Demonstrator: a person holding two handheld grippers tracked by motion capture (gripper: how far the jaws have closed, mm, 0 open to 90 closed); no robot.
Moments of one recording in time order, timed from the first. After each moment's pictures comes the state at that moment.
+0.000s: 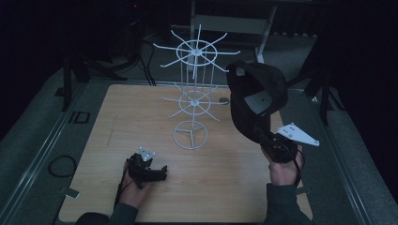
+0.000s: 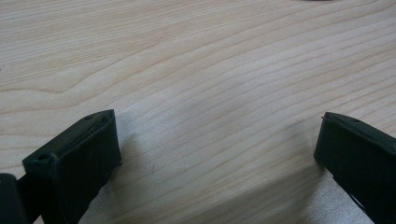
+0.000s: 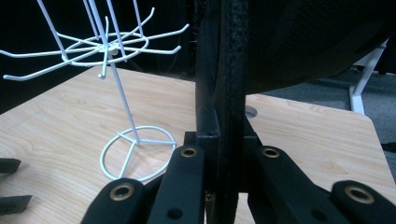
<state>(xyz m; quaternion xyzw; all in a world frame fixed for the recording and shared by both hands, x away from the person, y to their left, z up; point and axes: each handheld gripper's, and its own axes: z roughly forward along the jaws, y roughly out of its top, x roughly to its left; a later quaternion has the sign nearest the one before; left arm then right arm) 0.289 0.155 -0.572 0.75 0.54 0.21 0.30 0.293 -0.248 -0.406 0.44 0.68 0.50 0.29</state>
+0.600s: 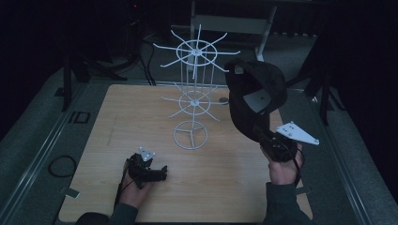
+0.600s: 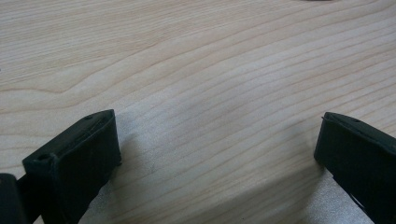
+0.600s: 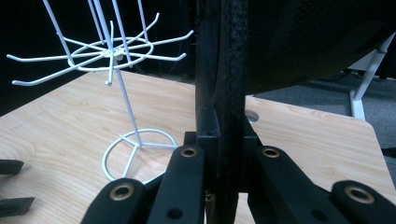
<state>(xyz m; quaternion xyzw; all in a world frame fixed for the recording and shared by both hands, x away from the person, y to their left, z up) 0.289 0.155 -0.572 0.75 0.54 0.21 0.30 0.293 -0.245 -0.400 0.43 0.69 0.50 0.30</state>
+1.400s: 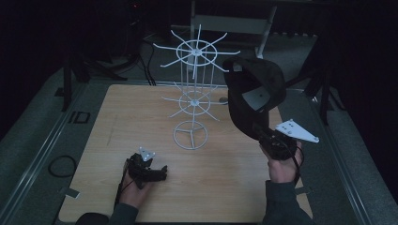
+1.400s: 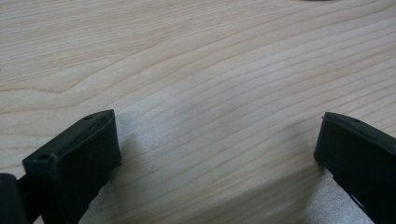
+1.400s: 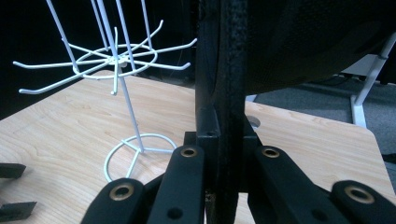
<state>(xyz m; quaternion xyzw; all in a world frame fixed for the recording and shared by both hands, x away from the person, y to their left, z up) 0.289 0.154 -0.572 0.75 0.54 0.21 0.30 0.295 -0.241 -0.393 0.42 0.69 0.51 0.30</state>
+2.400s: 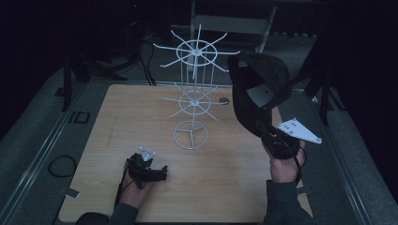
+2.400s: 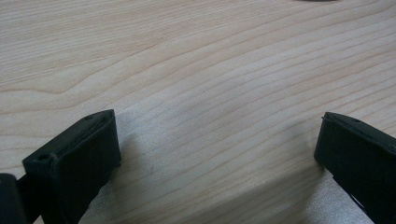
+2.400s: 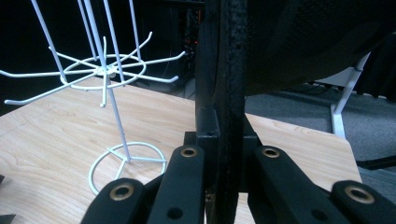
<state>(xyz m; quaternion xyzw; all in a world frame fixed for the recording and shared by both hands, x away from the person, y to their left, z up) 0.289 0.154 -0.572 0.75 0.54 0.21 0.30 0.292 -0.242 -0.385 0.42 0.68 0.50 0.34</state>
